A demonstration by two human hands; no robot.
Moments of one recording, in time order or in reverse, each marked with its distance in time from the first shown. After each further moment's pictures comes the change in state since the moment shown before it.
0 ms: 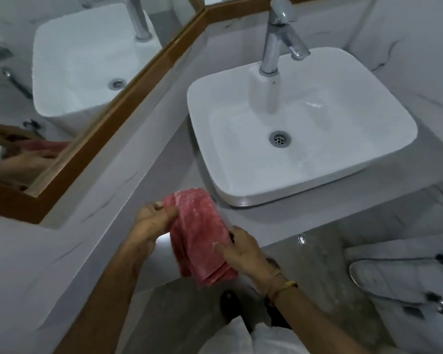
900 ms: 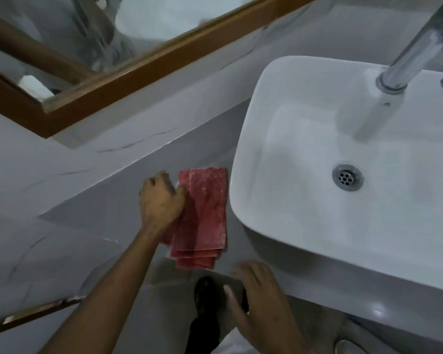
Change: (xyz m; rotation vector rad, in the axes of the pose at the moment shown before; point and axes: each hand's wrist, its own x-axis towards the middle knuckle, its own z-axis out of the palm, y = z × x) left_hand 0.048 -0.053 0.036 0.602 0.707 -0.178; right_hand 0.024 0.058 -0.090 -0.593 -0.126 -0.846
